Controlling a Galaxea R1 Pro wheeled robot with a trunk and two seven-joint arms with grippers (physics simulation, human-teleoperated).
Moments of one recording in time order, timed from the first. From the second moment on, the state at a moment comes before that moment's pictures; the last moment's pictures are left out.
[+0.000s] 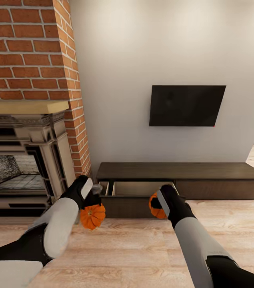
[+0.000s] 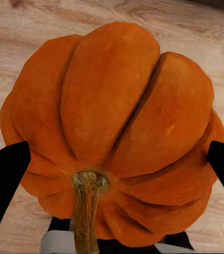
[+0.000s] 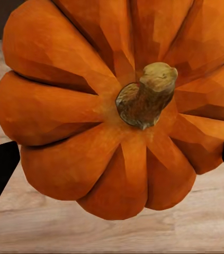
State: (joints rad) left arm -1.06 -0.17 0.41 -0.40 -0.05 1.00 0.34; right arm -0.86 0.17 -0.08 -0.65 0.01 0.92 -0.29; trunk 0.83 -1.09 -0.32
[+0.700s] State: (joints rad) left arm -1.25 -0.17 0.42 -0.10 -0.07 0.82 0.34; right arm -1.06 0.17 -0.07 -0.33 0.00 0.90 -0.28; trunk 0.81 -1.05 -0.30
